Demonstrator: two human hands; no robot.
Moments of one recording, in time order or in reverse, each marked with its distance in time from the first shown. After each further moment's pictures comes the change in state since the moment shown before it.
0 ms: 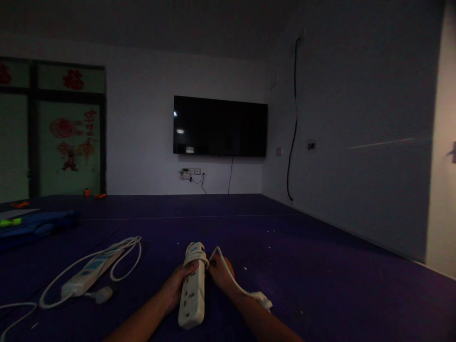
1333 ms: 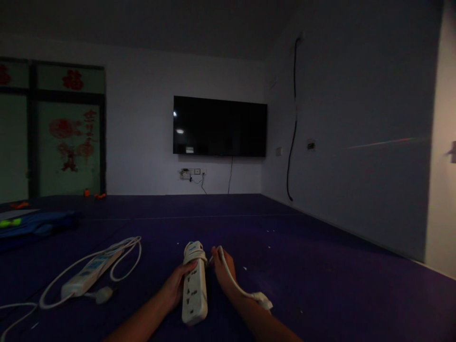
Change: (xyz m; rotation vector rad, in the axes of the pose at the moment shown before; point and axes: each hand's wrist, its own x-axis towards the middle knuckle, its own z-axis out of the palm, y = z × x) left_hand -0.002 0.002 0.005 -0.025 0.065 -0.046; right_hand 0.001 -0.002 -0.002 0.354 0.247 0.021
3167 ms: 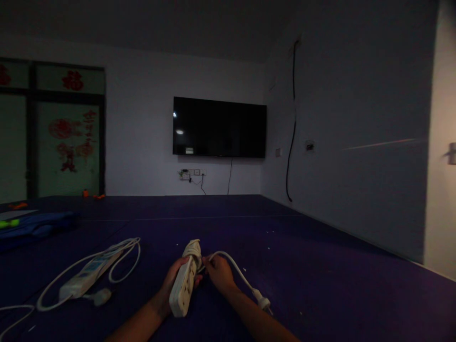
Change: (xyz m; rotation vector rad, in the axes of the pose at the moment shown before) left_hand -0.004 0.009 0.003 -0.174 0.057 0.018; right_hand -0.001 0.001 0.005 -0.168 -0.261 0.002
